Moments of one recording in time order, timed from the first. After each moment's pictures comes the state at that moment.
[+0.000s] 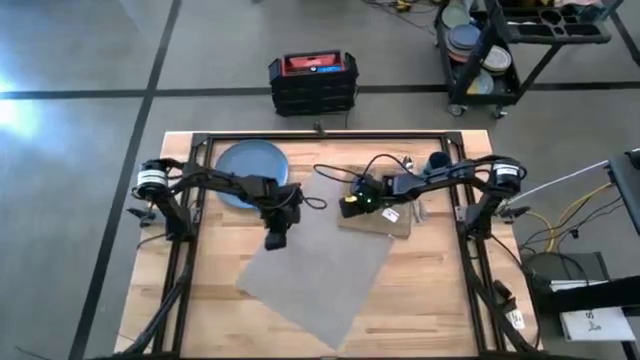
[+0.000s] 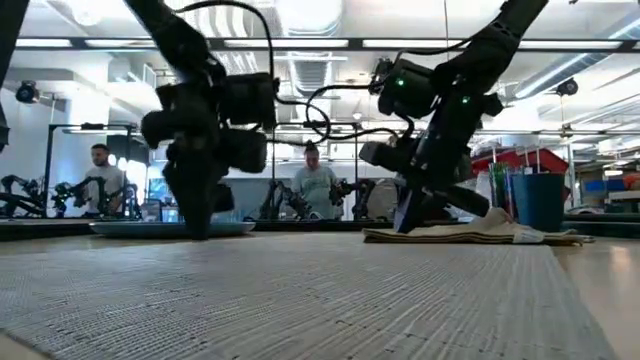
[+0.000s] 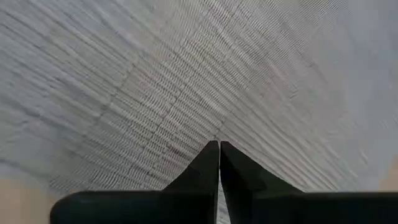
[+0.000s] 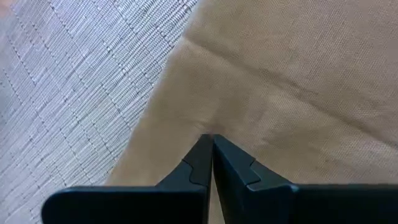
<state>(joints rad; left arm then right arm) 0.19 1.70 0.88 -0.54 0.44 -0.01 -0.22 1.74 0.88 -0.18 0.00 1.03</state>
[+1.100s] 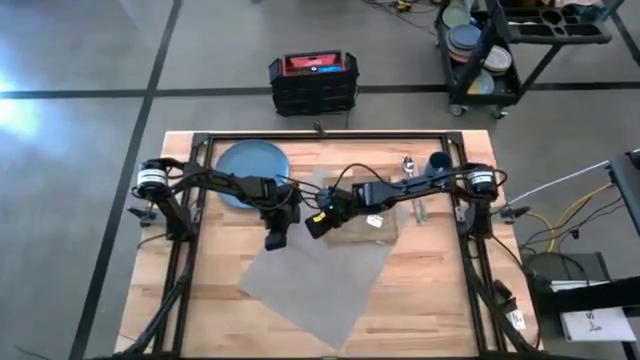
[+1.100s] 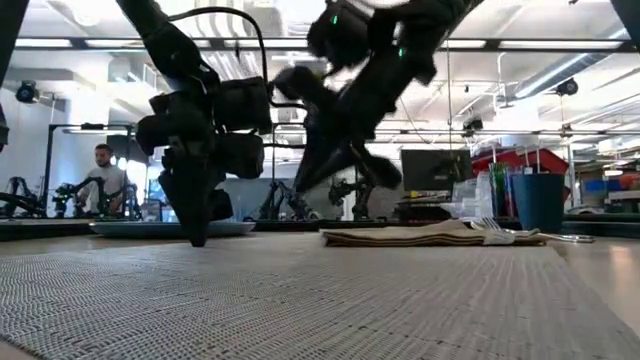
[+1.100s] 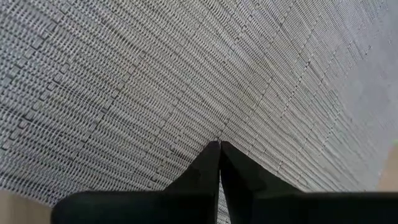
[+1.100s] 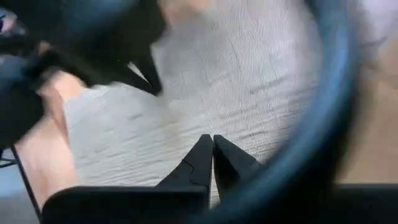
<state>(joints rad) 0.19 1.71 0.85 -0.45 0.49 -0.01 -0.05 1.88 1.31 -0.26 -0.08 0.93</state>
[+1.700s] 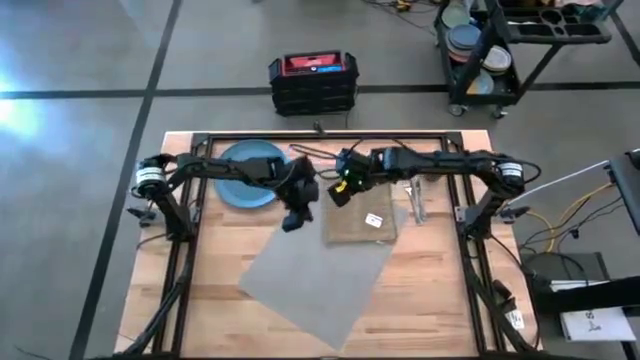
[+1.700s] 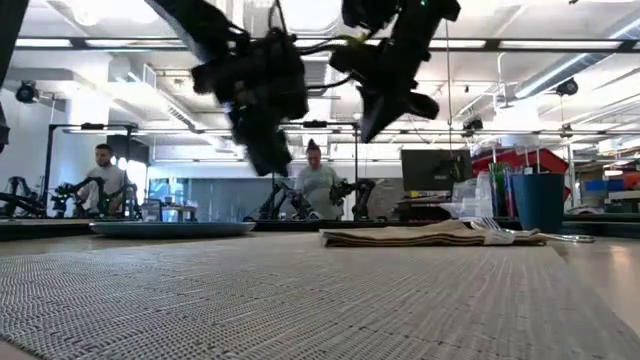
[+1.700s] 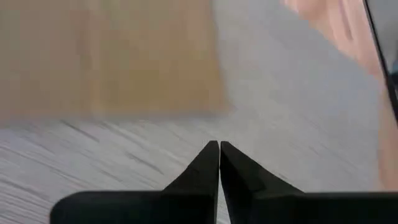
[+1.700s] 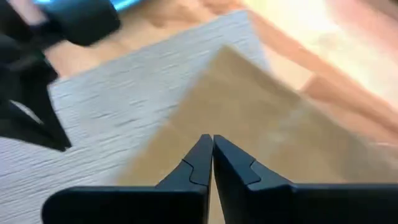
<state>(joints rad) 0.30 1.72 1.17 -0.47 0.51 0.15 -0.22 1.69 1.41 -0.82 0.14 0.64</state>
